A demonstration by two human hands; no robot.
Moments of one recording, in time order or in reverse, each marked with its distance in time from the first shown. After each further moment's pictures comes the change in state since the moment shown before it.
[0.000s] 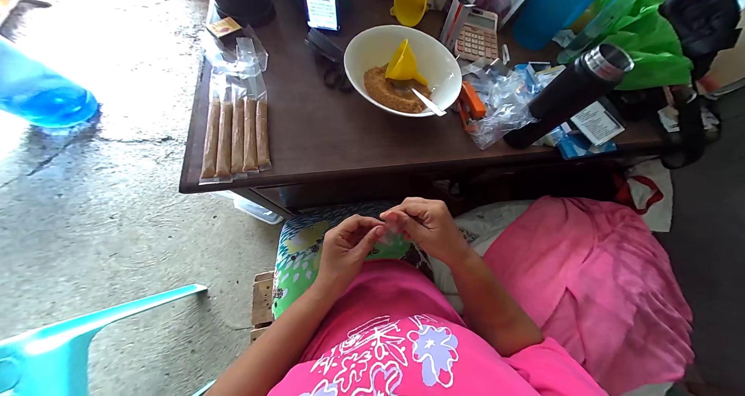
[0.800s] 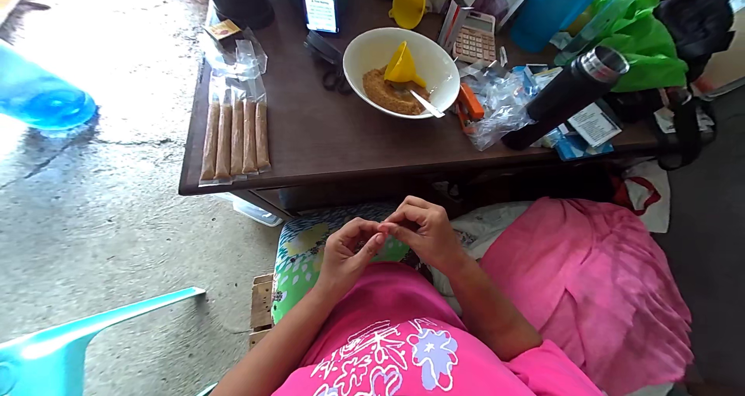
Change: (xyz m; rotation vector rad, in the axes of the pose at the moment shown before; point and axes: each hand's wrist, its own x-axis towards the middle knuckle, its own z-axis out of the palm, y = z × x) left_hand -0.003 -0.002 -0.001 -0.045 -0.052 0.035; right_hand -0.003 0.001 0.011 -0.047 0.091 -0.091
